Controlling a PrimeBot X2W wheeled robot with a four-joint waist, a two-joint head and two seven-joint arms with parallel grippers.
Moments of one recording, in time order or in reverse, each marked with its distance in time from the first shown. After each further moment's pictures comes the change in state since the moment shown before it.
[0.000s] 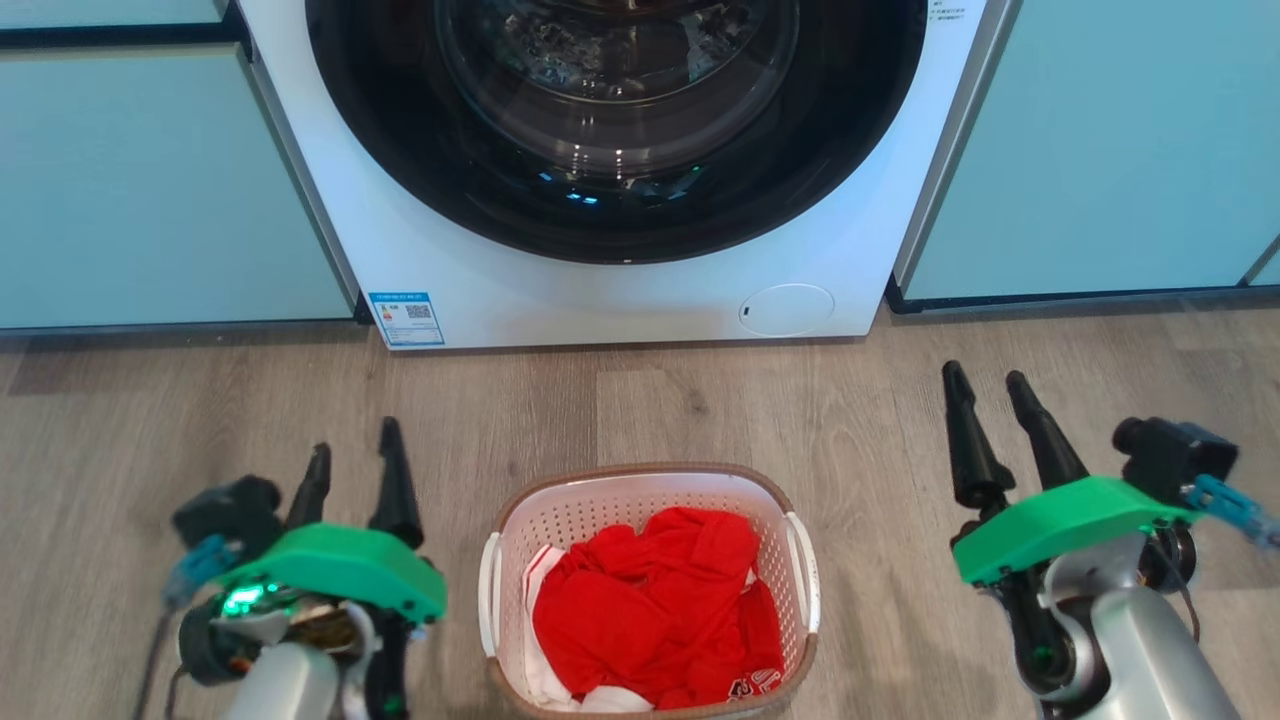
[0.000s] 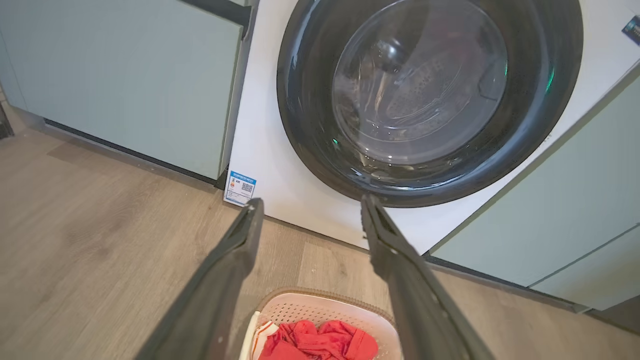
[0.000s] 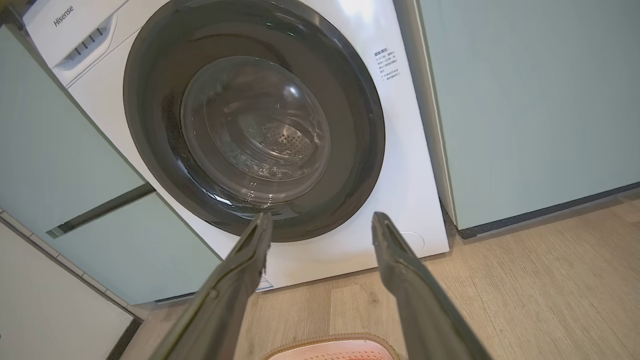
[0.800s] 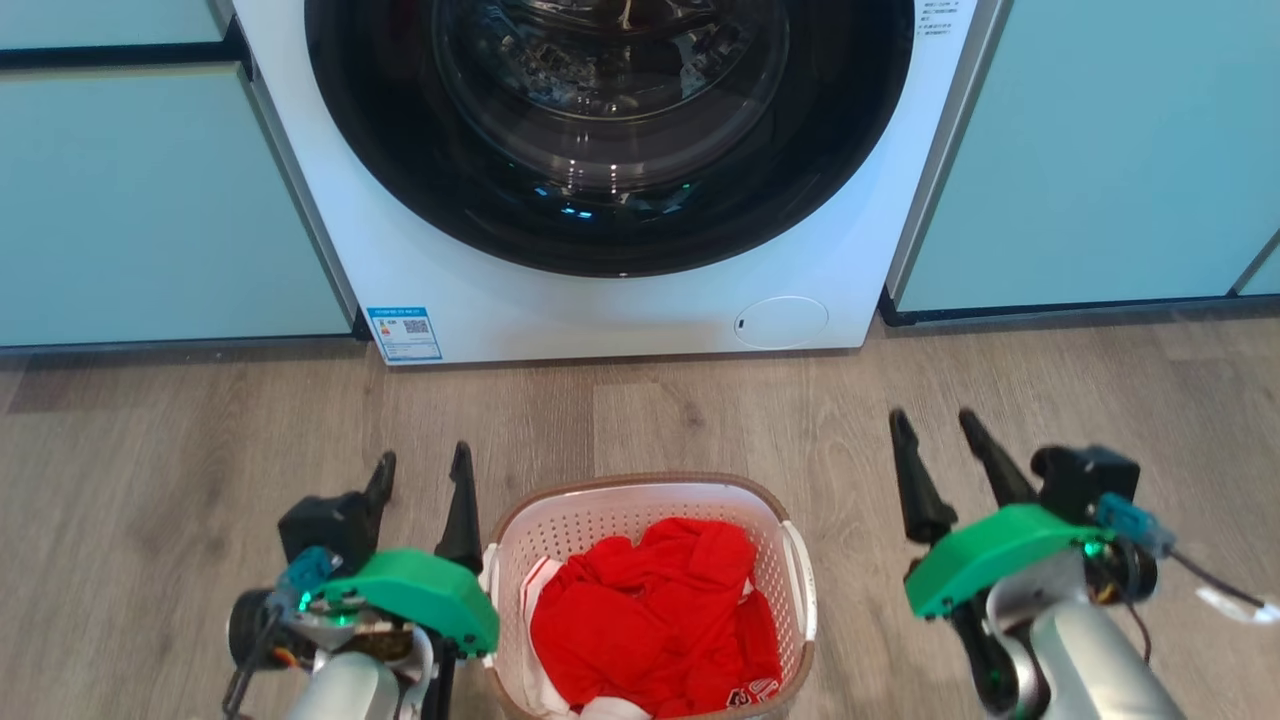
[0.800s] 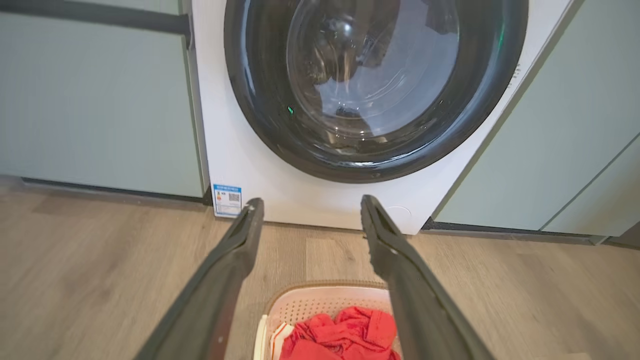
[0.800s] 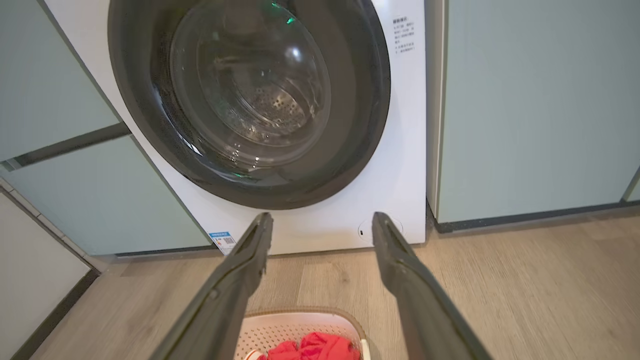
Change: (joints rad) left arm -0.044 0.007 -0.140 0.141 0.165 -0.043 -0.071; right arm -0.033 0.006 0.085 0.178 -0.174 0.000 -0.069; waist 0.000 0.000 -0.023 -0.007
